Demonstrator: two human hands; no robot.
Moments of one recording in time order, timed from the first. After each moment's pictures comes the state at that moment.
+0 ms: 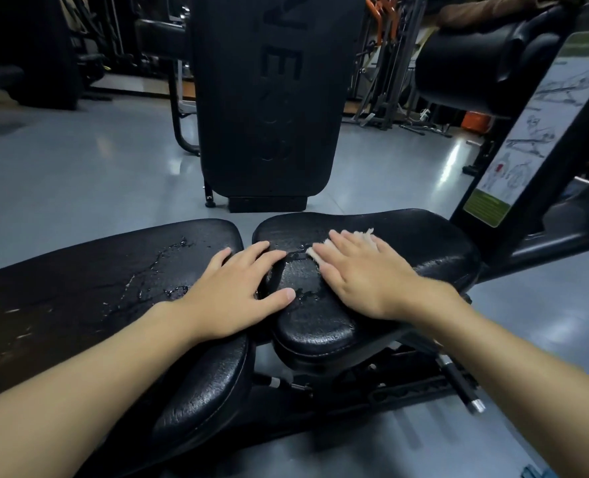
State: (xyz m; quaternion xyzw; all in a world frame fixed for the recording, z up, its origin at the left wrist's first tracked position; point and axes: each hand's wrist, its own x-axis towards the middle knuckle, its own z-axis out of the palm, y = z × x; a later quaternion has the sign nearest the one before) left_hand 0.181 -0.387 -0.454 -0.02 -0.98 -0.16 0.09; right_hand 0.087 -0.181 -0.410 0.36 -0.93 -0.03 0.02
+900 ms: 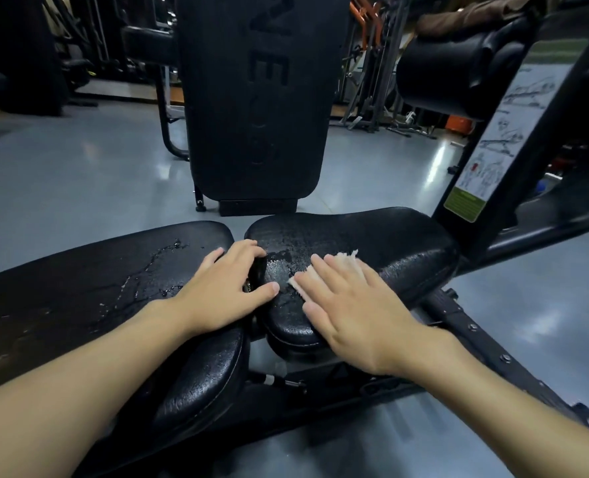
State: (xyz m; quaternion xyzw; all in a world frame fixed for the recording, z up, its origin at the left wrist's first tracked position) left_hand 0.181 -0.392 -0.456 -0.03 -0.97 -0.21 0.12; right_hand 0.151 -0.160 -0.425 0.42 -0.90 -0.06 0.10
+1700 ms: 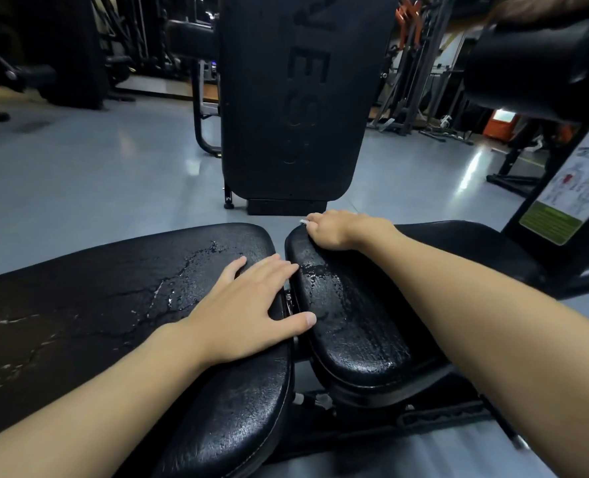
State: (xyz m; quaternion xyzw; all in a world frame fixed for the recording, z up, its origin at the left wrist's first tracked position) left_hand 0.189 -0.417 -0.466 -0.03 -0.98 -0.16 0.11; right_hand -0.030 -0.310 -0.416 0.32 -0.94 -0.05 -0.06
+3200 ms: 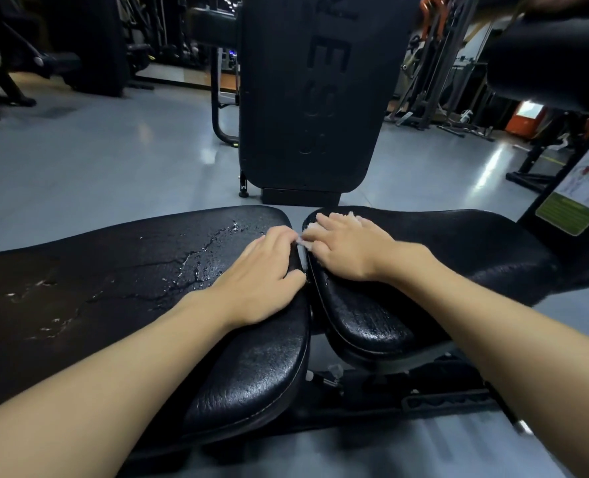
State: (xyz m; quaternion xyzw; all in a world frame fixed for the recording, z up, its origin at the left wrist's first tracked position) left_hand 0.197 -0.412 -0.459 0.01 -0.96 -0.24 0.15; right_hand 0.063 -0.283 -0.422 0.45 -0.89 -0.05 0.03
